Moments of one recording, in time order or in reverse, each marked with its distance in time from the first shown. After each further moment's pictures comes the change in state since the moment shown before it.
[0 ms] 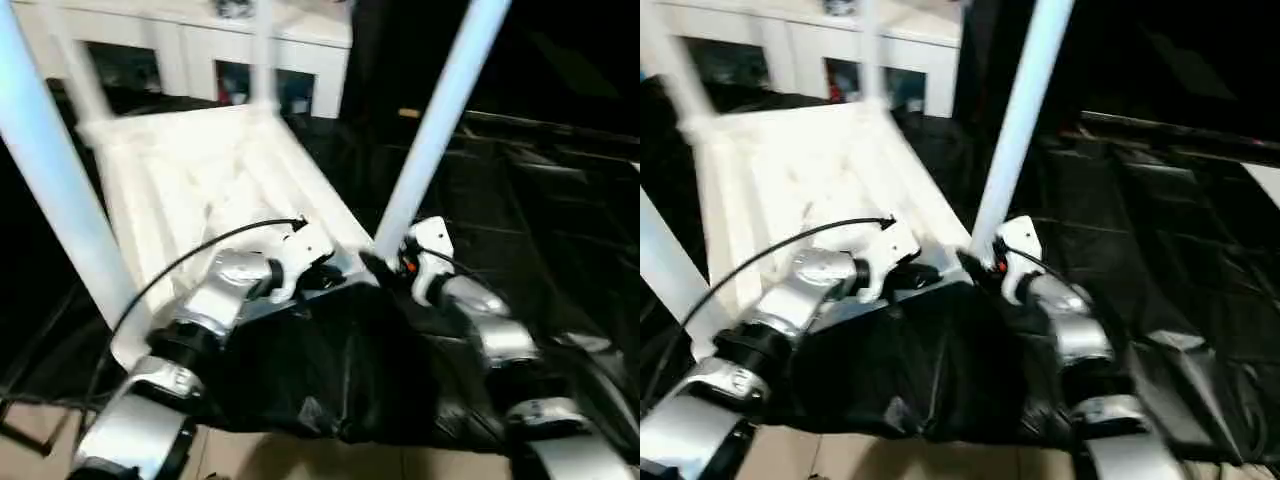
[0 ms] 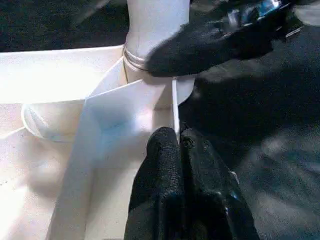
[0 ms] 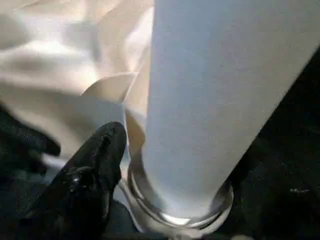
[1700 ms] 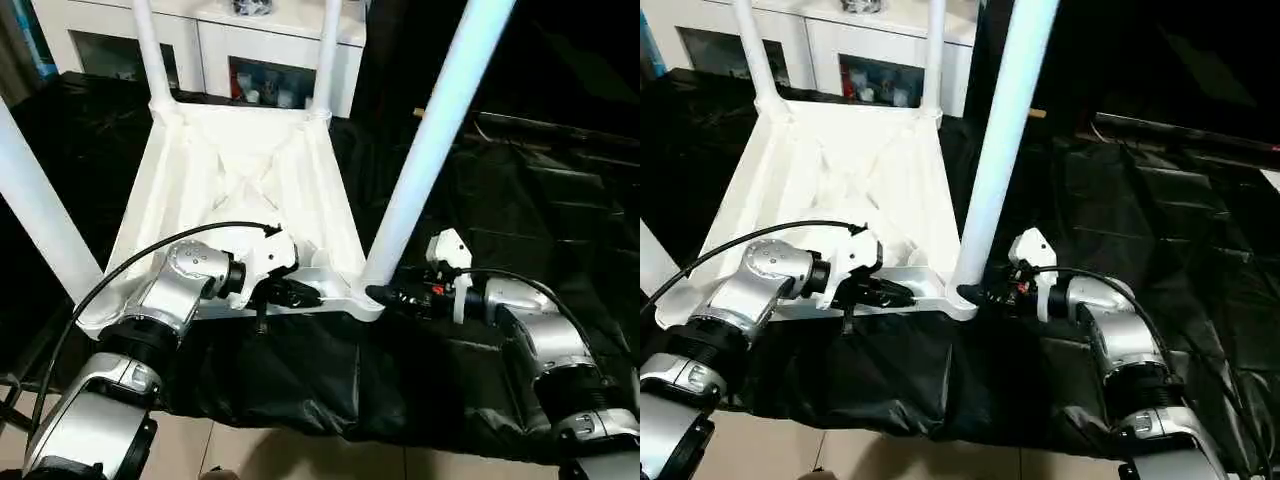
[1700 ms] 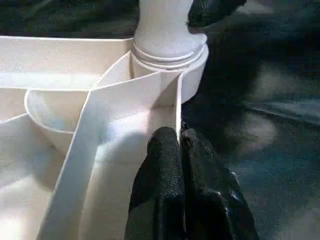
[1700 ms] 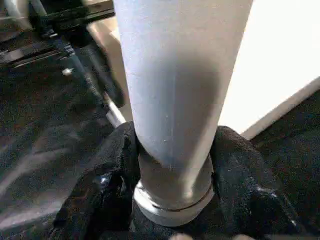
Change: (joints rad) left arm 0.005 0.111 -0.011 -0.001 -0.058 -0.053 -0.228; right arm 0.066 -0.111 0.051 -0.168 0.091 0.087 0.366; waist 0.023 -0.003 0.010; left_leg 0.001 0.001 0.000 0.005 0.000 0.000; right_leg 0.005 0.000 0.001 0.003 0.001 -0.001
